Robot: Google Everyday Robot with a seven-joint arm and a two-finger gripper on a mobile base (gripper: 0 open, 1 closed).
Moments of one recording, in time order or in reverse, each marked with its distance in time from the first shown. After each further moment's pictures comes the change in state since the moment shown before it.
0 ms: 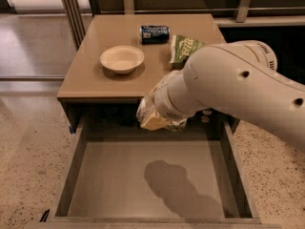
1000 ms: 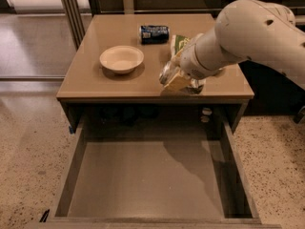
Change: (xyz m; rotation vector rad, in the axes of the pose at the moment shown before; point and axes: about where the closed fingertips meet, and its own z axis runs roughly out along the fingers) arm 0.042 -0.122 0.002 0.070 -0.020 0.026
